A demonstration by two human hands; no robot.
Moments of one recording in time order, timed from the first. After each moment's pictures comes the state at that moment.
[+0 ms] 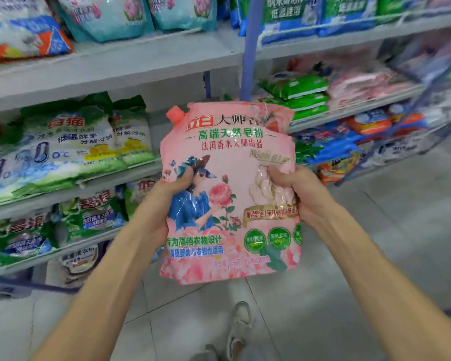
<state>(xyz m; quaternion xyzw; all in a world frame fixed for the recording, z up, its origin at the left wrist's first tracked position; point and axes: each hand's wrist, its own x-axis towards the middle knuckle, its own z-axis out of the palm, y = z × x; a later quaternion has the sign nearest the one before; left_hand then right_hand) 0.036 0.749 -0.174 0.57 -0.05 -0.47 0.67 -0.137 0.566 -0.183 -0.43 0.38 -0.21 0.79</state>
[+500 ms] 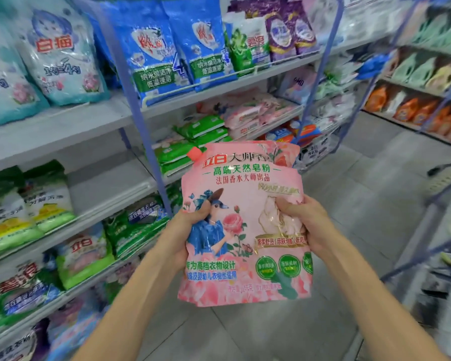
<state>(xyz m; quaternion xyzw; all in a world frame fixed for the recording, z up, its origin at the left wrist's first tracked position) -0.132 0.645 -0.135 0.55 -0.13 -0.60 0.57 -0.360 0.539 -0.128 -0.40 0.44 -0.36 0.72</state>
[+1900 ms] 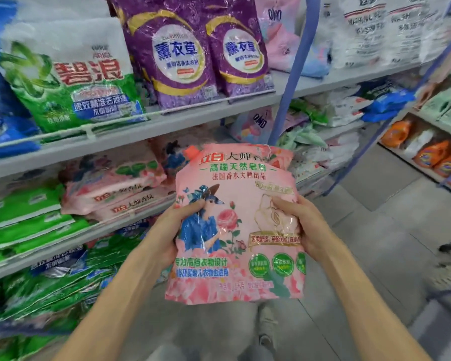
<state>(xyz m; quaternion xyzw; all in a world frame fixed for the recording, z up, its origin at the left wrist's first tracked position) -0.302 -0.010 -0.164 0.52 -0.07 -0.58 0.62 -0.522 -0.157 -0.157 -0.41 0.42 -0.28 0.76</state>
